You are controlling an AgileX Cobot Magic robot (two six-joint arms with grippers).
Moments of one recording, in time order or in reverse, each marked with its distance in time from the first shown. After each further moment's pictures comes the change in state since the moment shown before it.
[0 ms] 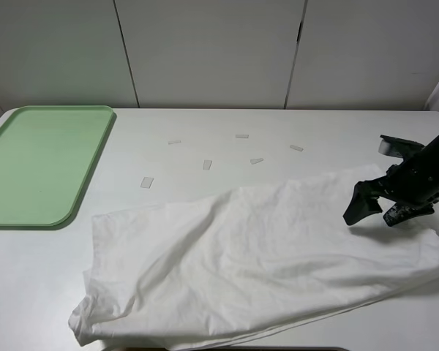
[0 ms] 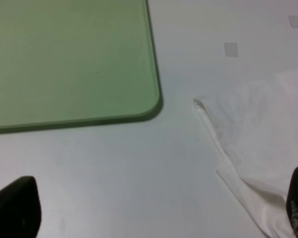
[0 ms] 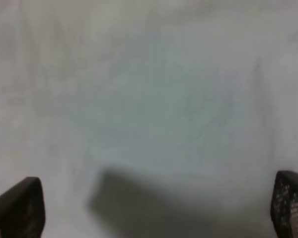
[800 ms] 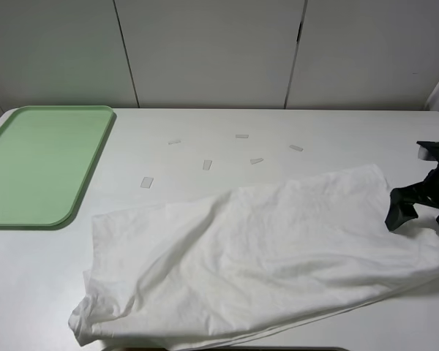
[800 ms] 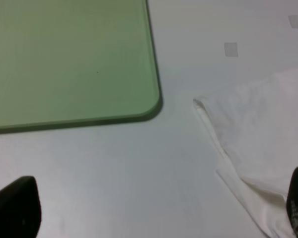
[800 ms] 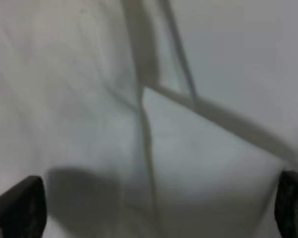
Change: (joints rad) left arm 0.000 0.000 0.000 0.000 0.000 0.000; right arm -0.100 -0.011 -0.007 -0.364 -0.084 0.316
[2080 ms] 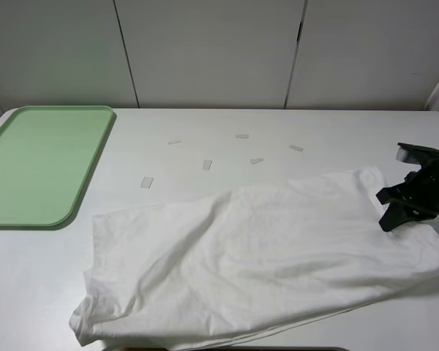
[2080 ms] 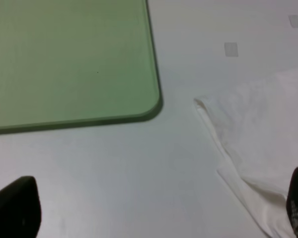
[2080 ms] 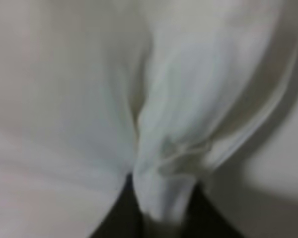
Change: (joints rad) left arm 0.000 0.000 0.000 0.000 0.001 0.000; right arm -0.001 0.063 -0.010 0.292 0.053 -0.354
